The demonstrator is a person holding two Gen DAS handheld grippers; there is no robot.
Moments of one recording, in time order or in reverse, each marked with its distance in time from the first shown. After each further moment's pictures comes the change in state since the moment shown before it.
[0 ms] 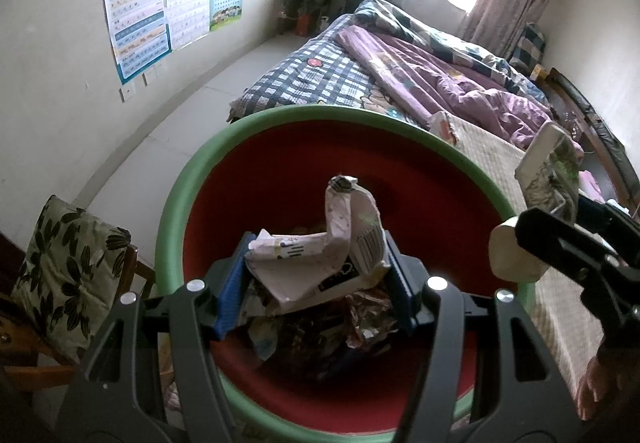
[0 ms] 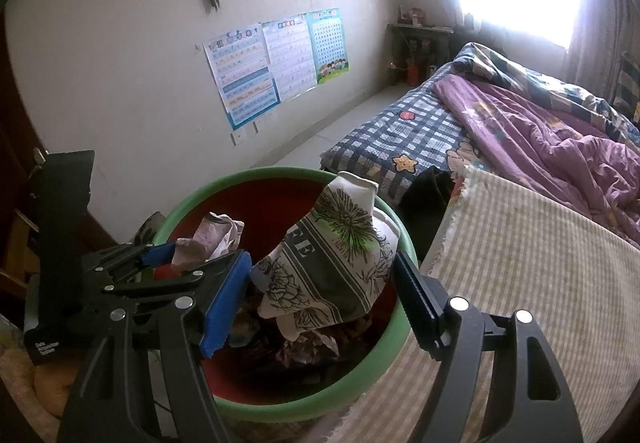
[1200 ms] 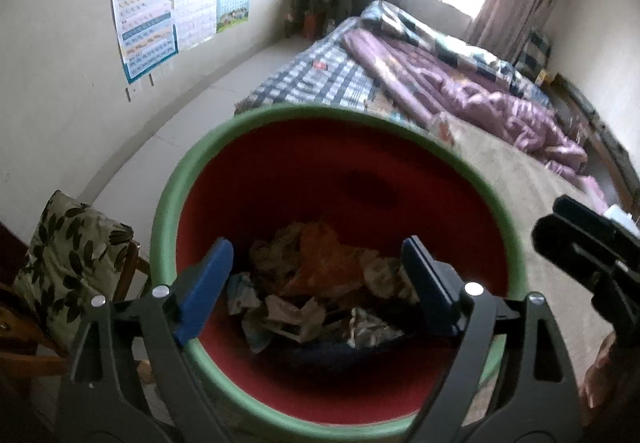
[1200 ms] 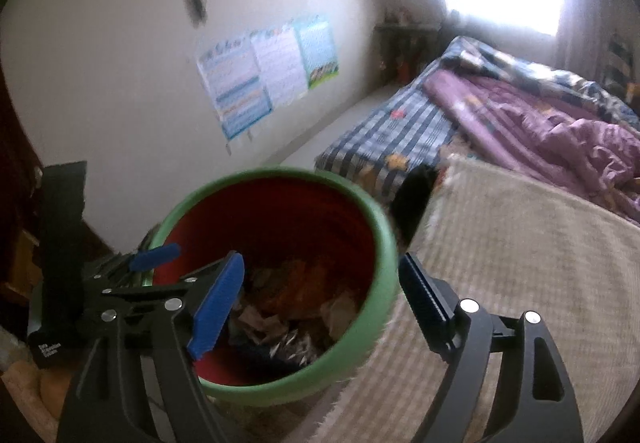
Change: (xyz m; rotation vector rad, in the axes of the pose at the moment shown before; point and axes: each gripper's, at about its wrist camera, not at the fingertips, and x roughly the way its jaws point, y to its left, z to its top) left arm -0.011 -0.008 -0.005 -0.024 -0.037 0.014; right arm -0.020 -0.026 -0.013 0.069 -0.053 -0.011
